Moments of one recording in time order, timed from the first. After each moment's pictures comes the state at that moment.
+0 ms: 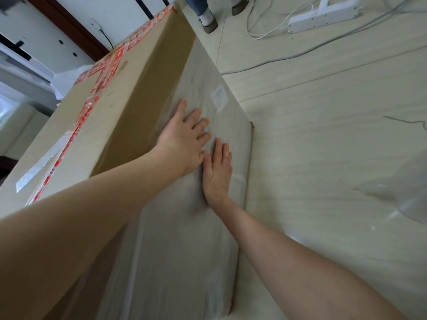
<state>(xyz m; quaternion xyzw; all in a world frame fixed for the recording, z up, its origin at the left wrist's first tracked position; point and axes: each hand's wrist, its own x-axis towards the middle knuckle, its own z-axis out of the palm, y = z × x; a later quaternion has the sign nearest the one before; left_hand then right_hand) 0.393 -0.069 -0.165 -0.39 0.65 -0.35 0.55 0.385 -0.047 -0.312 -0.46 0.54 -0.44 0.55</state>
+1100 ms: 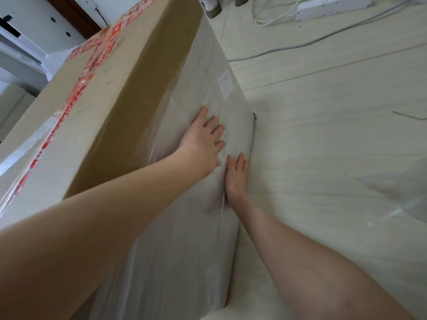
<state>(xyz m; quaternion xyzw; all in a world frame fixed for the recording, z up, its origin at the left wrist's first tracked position) 0.389 -0.063 -0.211 -0.38 0.68 -0.30 0.56 0.376 -0.051 -0.393 -0.37 0.57 -0.39 0.62</state>
